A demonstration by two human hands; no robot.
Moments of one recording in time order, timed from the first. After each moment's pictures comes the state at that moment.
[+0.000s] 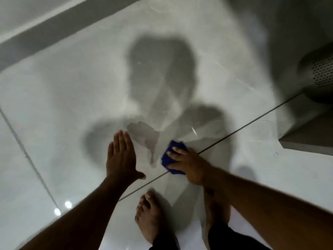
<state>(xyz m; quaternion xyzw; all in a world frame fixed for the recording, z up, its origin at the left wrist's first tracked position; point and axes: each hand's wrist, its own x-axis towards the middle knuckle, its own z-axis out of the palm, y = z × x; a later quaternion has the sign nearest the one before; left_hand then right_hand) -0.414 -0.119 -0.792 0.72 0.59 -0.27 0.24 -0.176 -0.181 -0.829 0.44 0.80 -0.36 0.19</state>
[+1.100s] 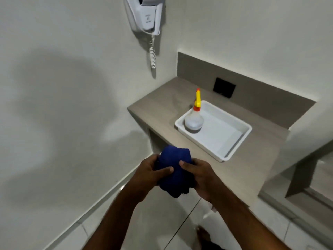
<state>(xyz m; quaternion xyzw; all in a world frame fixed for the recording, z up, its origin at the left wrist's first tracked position) -0.276 -0.054 0.068 0.57 0.38 0.18 0.70 -0.107 -0.149 0.049 0.52 0.19 -0.60 -0.58</state>
